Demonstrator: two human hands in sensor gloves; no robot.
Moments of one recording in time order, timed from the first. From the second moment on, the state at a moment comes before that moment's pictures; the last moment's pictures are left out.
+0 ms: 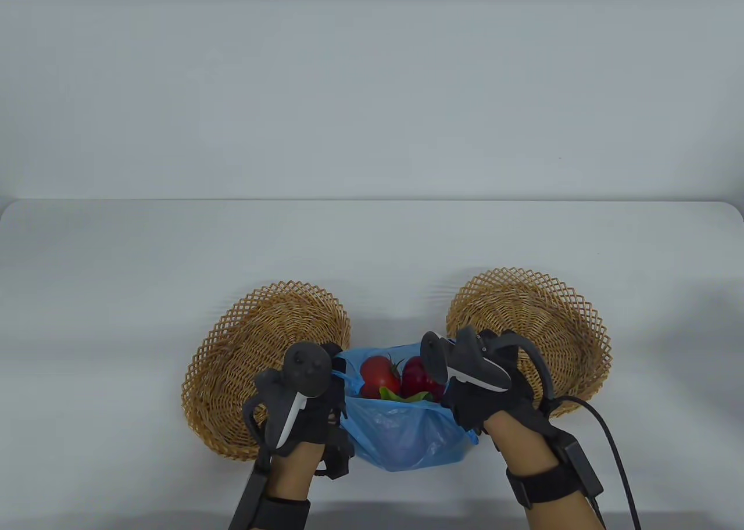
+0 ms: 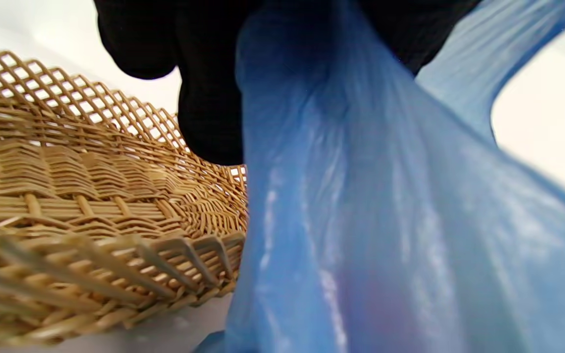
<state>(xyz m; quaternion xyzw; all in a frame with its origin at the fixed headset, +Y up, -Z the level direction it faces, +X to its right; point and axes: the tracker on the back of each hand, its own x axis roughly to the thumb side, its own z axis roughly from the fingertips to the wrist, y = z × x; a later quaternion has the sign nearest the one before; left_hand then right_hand) -0.136 -0.674 -0.299 0.00 0.11 0.25 0.96 0.108 -0.665 -0.335 -0.10 -0.11 -0.98 0.14</state>
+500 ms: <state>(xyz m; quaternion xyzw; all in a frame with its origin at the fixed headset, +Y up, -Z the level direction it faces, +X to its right) -0.098 -0.668 -0.287 -0.06 -0.13 0.22 0.97 0.103 -0.664 -0.333 -0.12 -0.11 -0.98 0.14</state>
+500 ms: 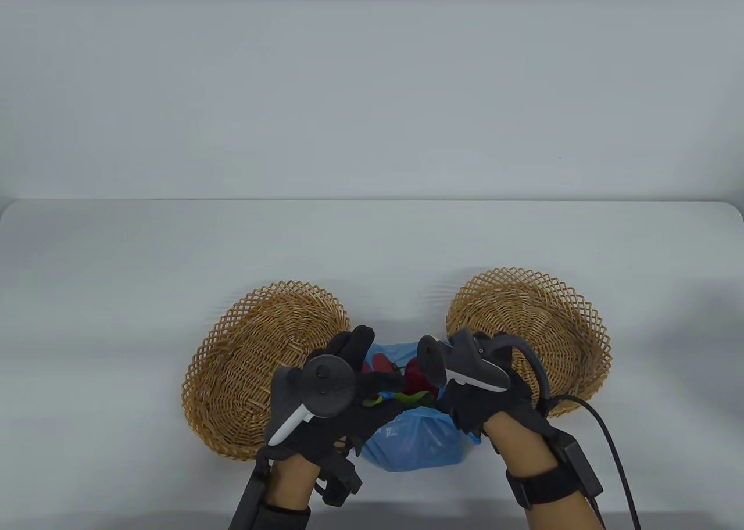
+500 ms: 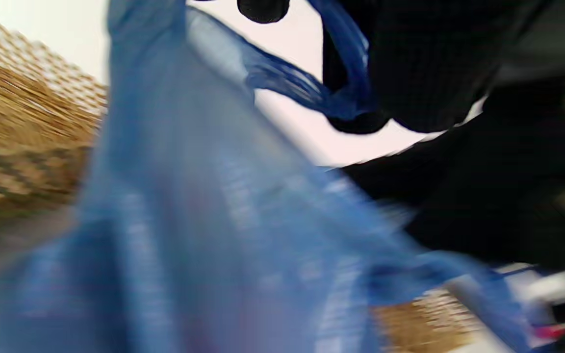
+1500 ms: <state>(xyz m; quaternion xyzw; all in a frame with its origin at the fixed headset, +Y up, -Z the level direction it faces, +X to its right) -0.094 -0.681 -0.302 -0.08 0.00 -0.02 1.00 0.103 -0.667 -0.331 -0.10 -0.13 -0.97 0.19</state>
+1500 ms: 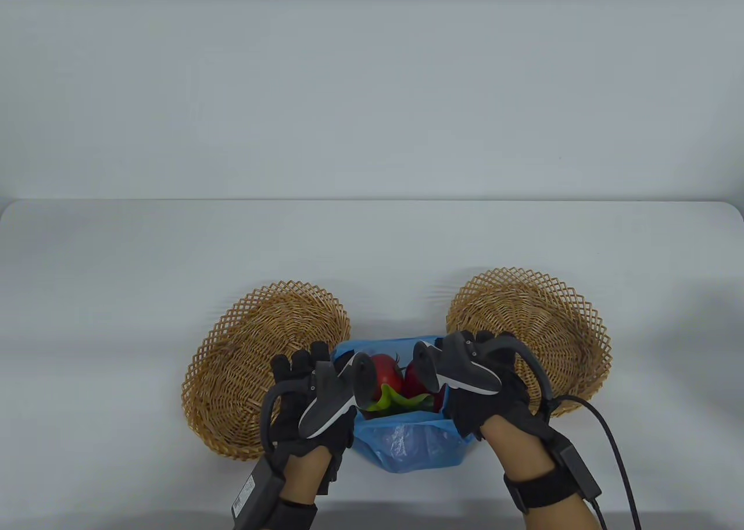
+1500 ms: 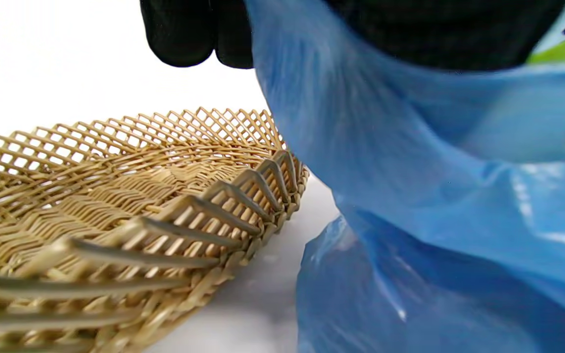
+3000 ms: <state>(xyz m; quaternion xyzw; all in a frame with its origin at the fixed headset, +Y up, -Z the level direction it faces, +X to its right) -0.118 -0.682 -0.303 -0.06 0.04 0.15 0.99 0.060 -0.679 -0.304 -0.21 0.00 -0.97 0.14</state>
